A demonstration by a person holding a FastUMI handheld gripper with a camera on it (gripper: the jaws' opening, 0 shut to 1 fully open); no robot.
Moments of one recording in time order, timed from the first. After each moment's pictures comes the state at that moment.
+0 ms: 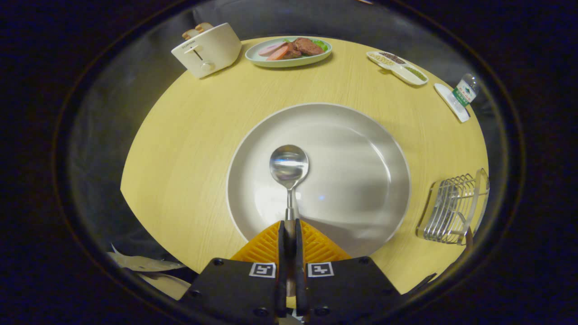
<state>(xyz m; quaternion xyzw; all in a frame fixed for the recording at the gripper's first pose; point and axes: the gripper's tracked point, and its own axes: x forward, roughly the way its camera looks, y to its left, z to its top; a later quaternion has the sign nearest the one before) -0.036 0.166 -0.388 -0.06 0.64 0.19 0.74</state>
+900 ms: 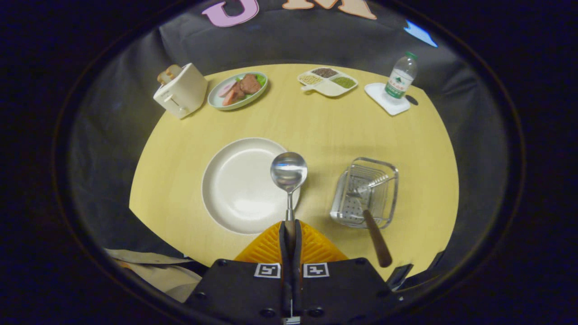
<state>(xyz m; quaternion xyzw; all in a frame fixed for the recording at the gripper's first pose) -0.007 0.029 -0.292 -0.01 0.61 0.11 0.79</state>
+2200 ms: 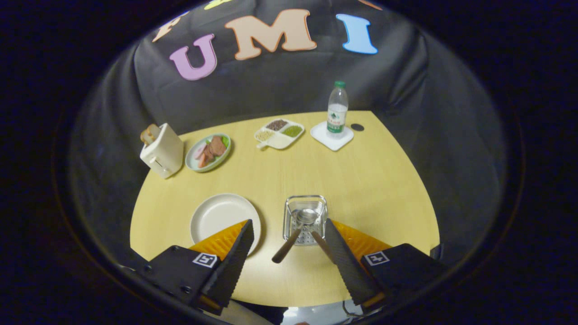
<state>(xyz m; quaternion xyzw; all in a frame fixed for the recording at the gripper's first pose) 0.032 -0.036 -0.213 0.06 0.43 0.02 0.90</state>
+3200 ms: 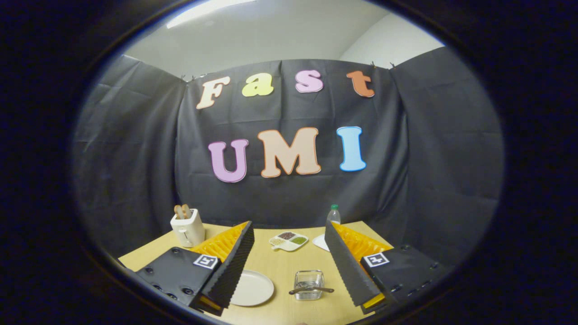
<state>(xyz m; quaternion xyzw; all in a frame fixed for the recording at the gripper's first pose) -0.013 -0.031 -0.033 0.05 0.06 0.02 1.00</state>
